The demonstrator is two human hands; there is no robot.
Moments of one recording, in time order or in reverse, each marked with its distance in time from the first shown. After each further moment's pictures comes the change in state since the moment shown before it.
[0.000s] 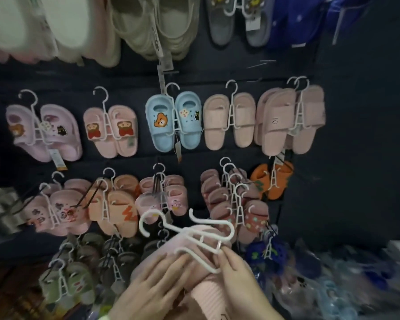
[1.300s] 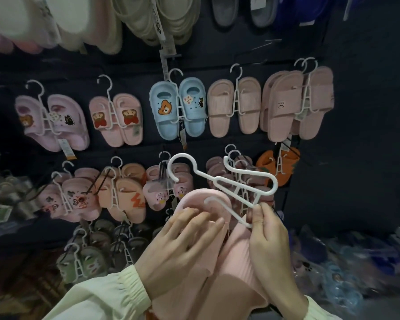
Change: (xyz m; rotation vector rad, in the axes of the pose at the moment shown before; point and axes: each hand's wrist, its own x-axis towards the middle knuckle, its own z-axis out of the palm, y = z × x) left_hand 0.042 -0.004 -0.048 -0.164 0.266 -0.219; right_hand -0.035 -0.028 -0.033 0.001 0.524 -0.480
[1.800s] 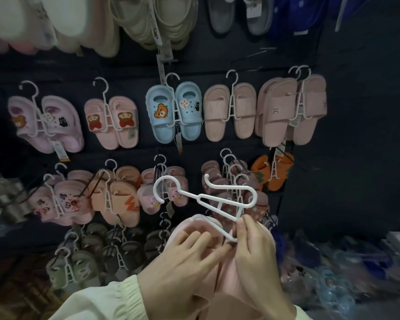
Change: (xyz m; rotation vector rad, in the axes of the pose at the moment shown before) left_hand 0.008 0.017 0.002 -0.216 -0.436 0.047; right_hand -0.006 0.008 0.006 -0.083 -0.081 -0.129
